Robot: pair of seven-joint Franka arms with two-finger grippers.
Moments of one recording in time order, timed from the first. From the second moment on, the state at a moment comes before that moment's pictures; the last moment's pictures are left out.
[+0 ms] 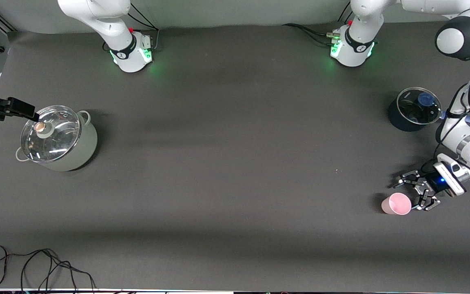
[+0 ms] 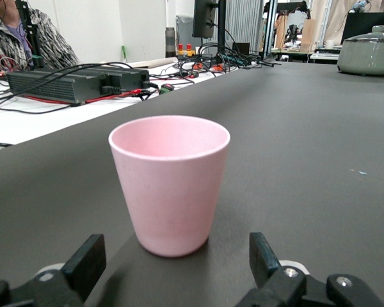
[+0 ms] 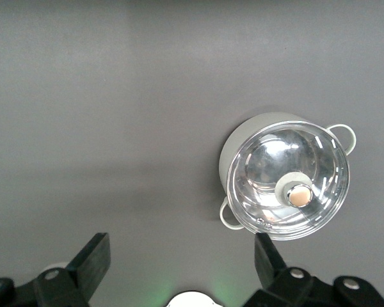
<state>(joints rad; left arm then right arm) 0.53 1.00 -0.08 -1.51 -1.33 1.83 2.48 -0.01 0.04 -0.05 -1.53 -0.02 1.45 0.00</state>
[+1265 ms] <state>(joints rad) 0.49 1.01 -0.11 -1.51 -1.39 1.93 2.48 -0.01 0.04 -0.05 -1.53 -0.02 1.45 0.00</state>
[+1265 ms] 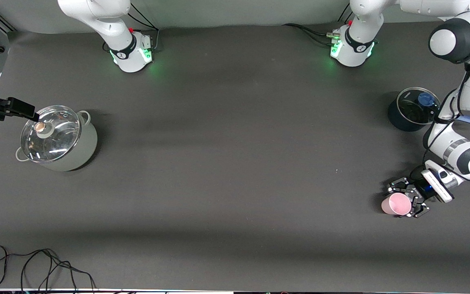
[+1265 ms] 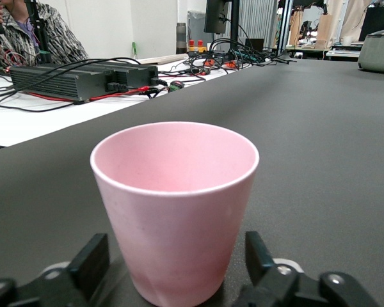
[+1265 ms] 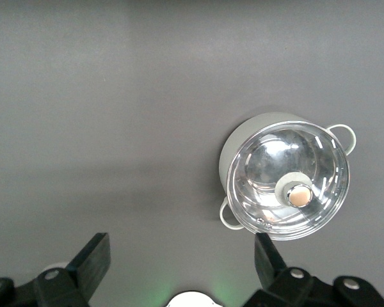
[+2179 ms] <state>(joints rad) 0.48 0.99 -0.15 -1.51 -1.42 2.00 2.46 -0.01 0.04 -0.05 -1.53 -0.02 1.45 0.00</state>
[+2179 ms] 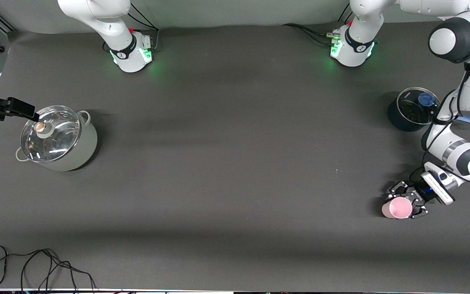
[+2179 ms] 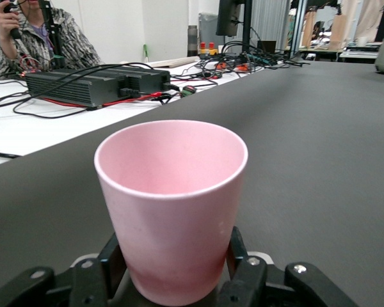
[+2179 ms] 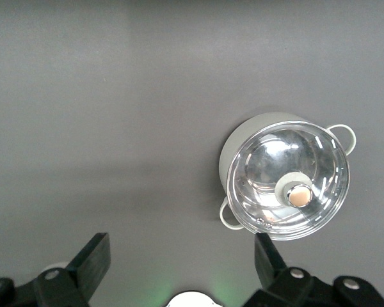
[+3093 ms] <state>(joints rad) 0.47 0.56 -0.52 -1.81 -1.45 2.40 1.97 -0.01 0.05 -0.05 -1.53 -0.02 1.45 0.00</state>
